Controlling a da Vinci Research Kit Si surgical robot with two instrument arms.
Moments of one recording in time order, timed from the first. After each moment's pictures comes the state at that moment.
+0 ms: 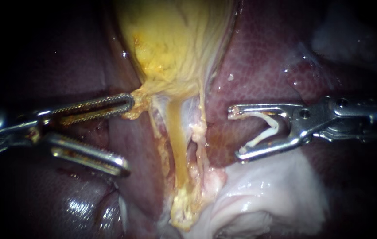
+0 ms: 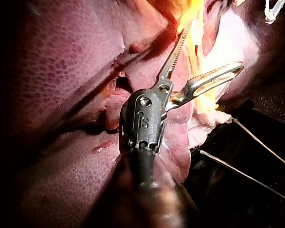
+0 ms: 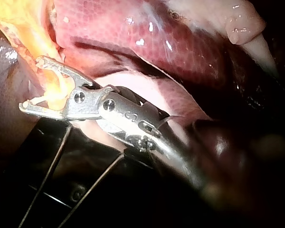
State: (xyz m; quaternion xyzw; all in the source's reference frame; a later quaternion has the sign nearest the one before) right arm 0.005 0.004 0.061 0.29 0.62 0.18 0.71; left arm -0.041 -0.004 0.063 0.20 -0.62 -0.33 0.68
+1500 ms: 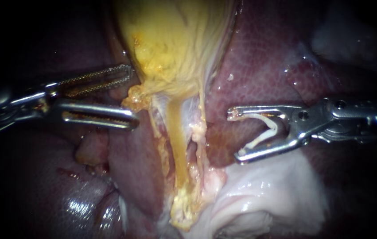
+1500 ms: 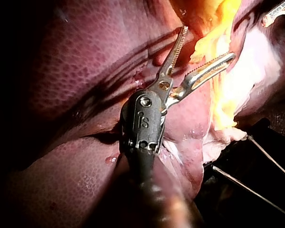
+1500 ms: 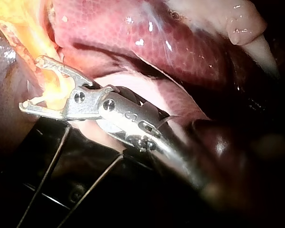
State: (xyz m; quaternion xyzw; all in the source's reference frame) right arm 0.005 0.004 0.062 0.29 0.62 0.18 0.71; left arm -0.040 -0.001 0.068 0.15 -0.58 -0.41 0.69
